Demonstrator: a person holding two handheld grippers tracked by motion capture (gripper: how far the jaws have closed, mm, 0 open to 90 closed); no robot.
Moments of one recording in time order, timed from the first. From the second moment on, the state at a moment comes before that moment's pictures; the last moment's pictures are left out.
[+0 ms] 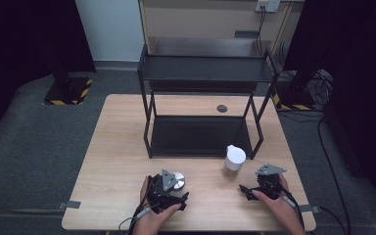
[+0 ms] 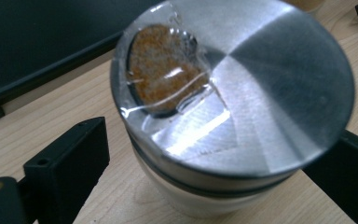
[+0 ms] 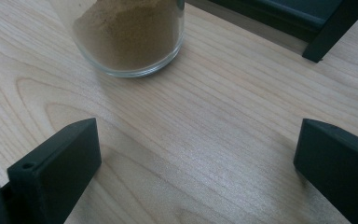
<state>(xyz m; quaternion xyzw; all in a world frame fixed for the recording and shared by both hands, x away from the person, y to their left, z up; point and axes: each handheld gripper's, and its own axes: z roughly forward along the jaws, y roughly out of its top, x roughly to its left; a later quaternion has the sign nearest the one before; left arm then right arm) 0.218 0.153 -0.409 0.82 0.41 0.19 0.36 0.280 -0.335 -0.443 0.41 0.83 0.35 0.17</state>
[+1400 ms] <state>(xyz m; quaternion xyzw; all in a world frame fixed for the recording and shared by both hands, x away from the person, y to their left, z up) 0.226 0.158 -0.420 0.82 0.40 0.17 0.37 0.280 -0.336 -0.443 0.41 0.83 0.35 0.17</state>
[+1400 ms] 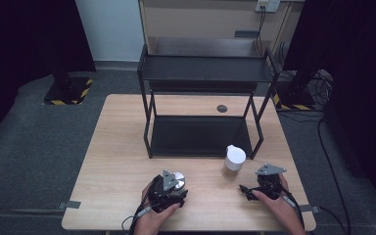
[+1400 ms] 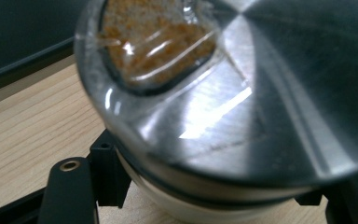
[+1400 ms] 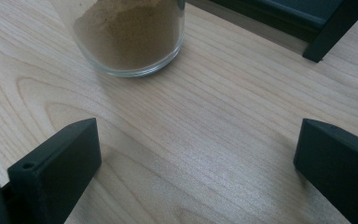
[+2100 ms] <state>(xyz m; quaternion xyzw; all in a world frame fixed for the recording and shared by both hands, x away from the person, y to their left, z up) 0.217 0.153 -0.412 0.81 0.41 0.19 0.37 0.280 -0.336 -0.443 0.41 0.83 0.35 0.17</state>
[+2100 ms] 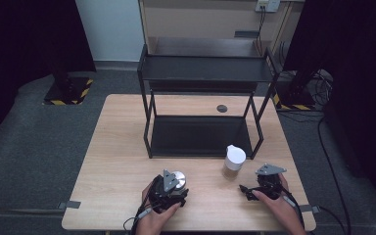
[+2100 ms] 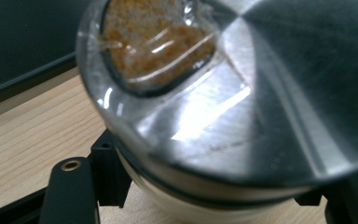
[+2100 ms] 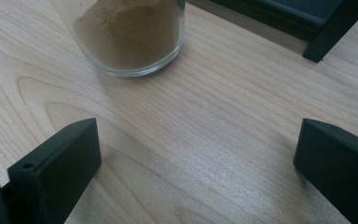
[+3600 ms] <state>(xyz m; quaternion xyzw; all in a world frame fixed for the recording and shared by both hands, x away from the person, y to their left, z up) 0.215 0.151 -0.405 0.80 0.42 0.20 0.37 0.280 -0.336 -0.443 0.41 0.83 0.35 0.17</state>
